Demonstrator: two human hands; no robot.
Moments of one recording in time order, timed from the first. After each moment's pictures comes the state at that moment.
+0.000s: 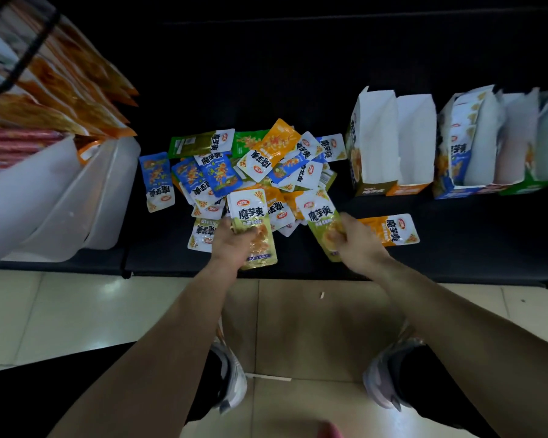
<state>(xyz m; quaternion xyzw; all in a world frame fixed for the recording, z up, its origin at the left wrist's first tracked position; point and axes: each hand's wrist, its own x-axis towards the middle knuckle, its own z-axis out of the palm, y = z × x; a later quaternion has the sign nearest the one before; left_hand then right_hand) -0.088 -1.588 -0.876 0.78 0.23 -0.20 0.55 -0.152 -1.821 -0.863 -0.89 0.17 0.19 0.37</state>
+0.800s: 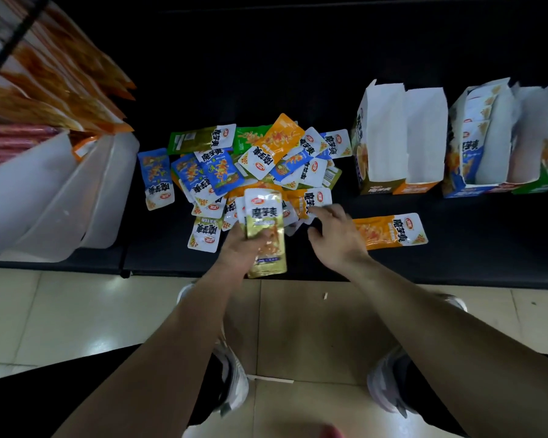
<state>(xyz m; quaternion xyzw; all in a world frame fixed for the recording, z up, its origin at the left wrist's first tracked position) -0.098 -1.591 -0.882 0.76 0.18 -0.27 0.56 -0.133 -1.785 -0.881 -0.93 0.11 0.14 0.33</state>
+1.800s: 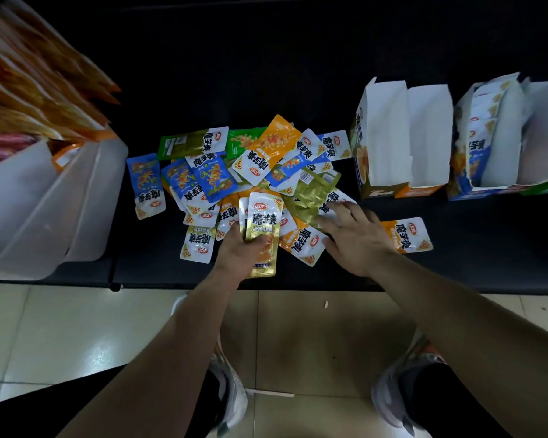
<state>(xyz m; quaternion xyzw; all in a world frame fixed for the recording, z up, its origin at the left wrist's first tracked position) -0.079 -1.598 -0.892 0.82 0.14 -0.25 0.49 -0.122 -1.836 -0.902 -0.98 -0.06 0.18 0.04</state>
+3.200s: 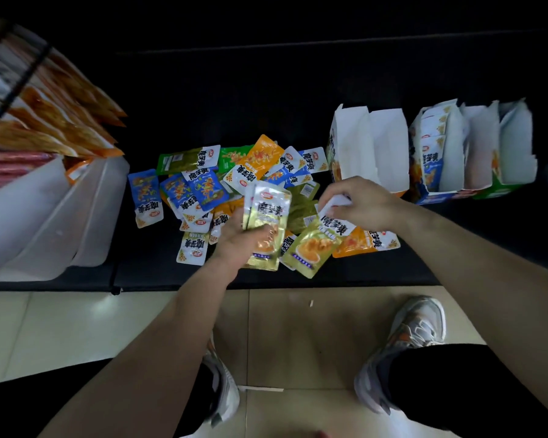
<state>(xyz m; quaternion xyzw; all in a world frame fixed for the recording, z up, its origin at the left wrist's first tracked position) -0.085 -1.623 -0.838 0.78 0.12 -0.26 0.56 -0.107 -1.878 -0.785 -0.89 0.00 0.21 0.40</state>
